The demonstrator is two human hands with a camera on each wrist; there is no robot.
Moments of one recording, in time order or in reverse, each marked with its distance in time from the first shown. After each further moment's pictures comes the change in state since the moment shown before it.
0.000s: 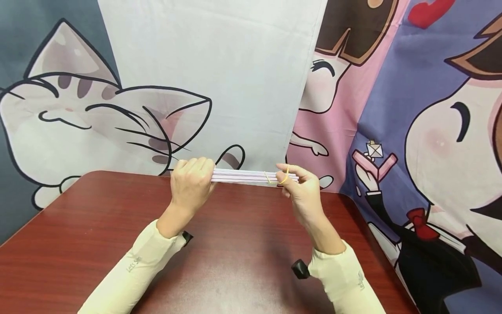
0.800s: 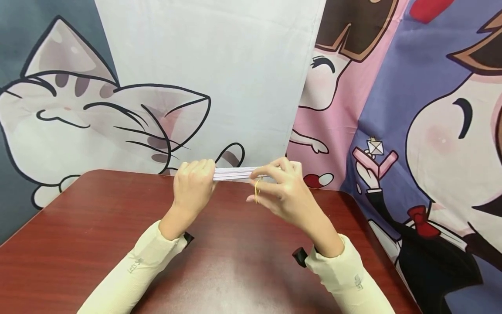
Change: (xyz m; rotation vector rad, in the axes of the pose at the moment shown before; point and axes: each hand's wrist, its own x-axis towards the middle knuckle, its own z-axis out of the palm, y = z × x) left_hand -0.006 0.007 0.003 0.006 -0.096 -0.052; right_hand 0.007 -0.016 0.019 -1.063 -0.521 -0.981
